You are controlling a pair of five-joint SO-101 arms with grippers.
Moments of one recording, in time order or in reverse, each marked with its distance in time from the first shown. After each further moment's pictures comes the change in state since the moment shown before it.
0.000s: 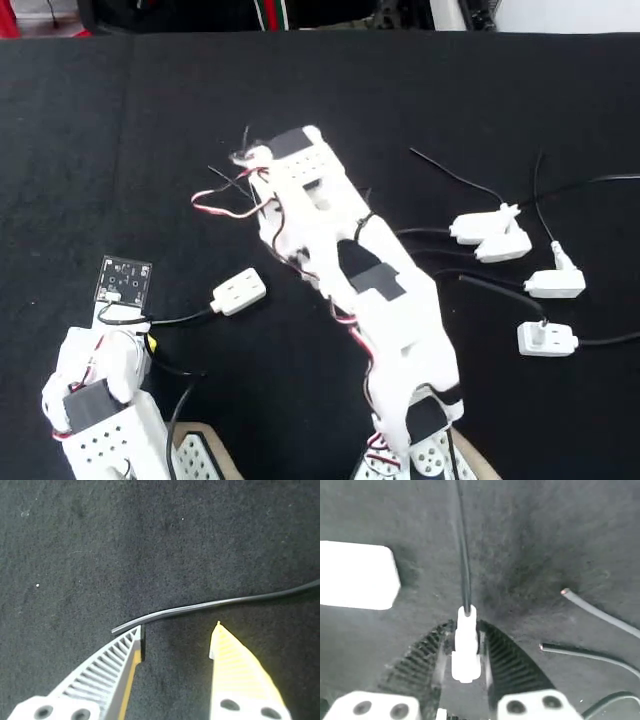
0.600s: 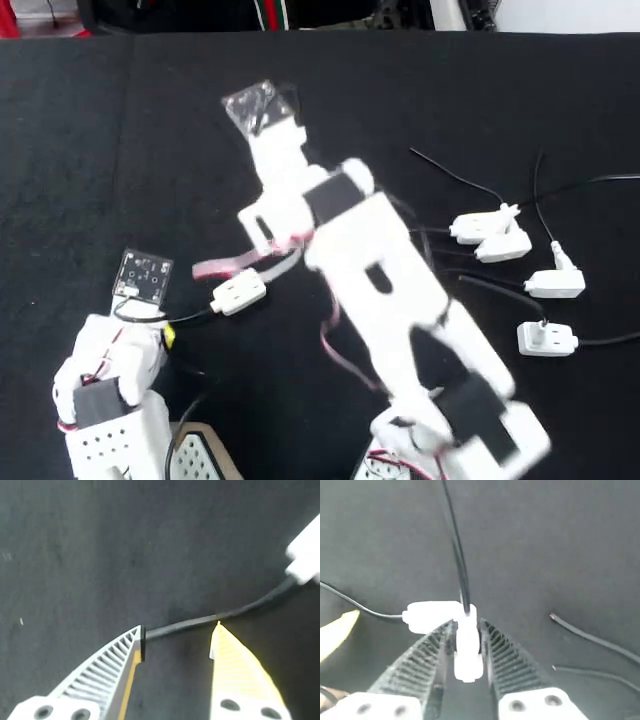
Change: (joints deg) left arm 10.4 0.0 -2.4 0.0 5.2; right arm -7.4 -50.6 37.5 -27.8 -12.2
